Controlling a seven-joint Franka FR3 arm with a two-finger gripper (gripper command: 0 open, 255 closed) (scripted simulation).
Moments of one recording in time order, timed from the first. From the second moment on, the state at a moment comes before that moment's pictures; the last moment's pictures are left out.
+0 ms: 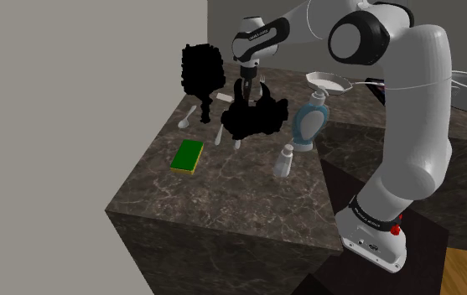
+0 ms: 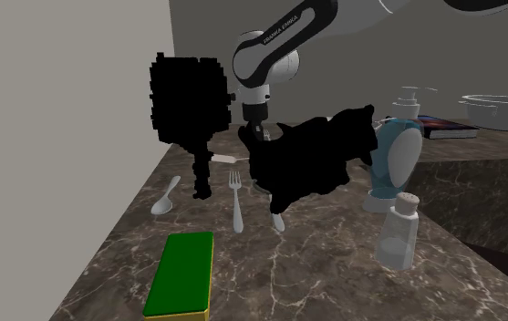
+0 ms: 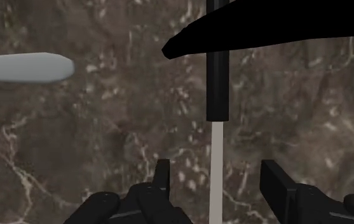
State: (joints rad) arm -0.03 0.53 -0.20 -1.56 0.06 2.04 -0.86
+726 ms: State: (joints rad) arm -0.03 0.52 -0.20 -1.56 0.06 2.03 -0.86
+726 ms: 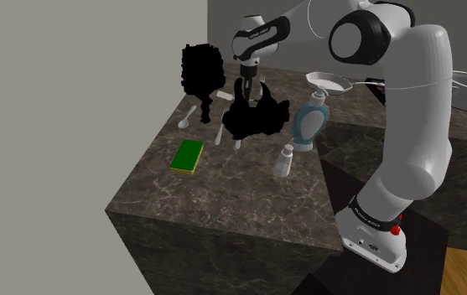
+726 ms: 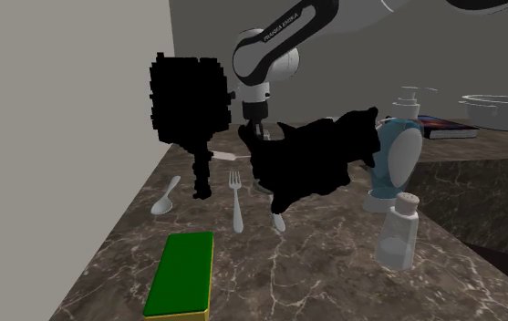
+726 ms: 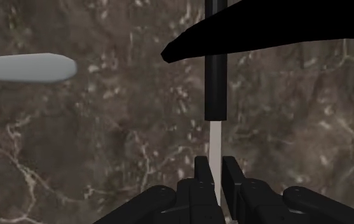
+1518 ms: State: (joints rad) arm -0.03 0.47 -0.20 -1.48 0.05 1.89 -0.85
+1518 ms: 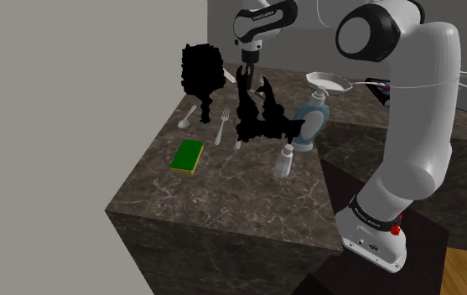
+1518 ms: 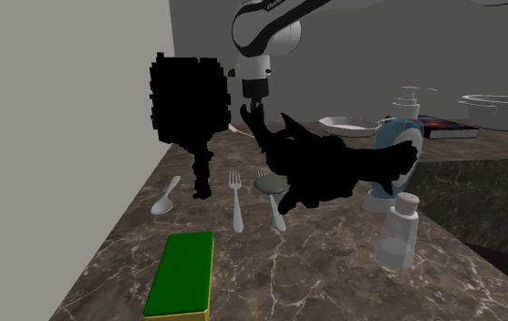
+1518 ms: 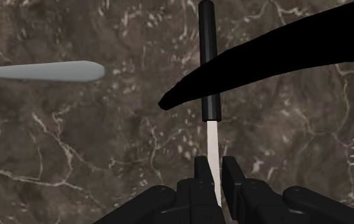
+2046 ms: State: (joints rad) arm -0.03 0.46 -0.21 -1.39 0.04 1.79 -0.85
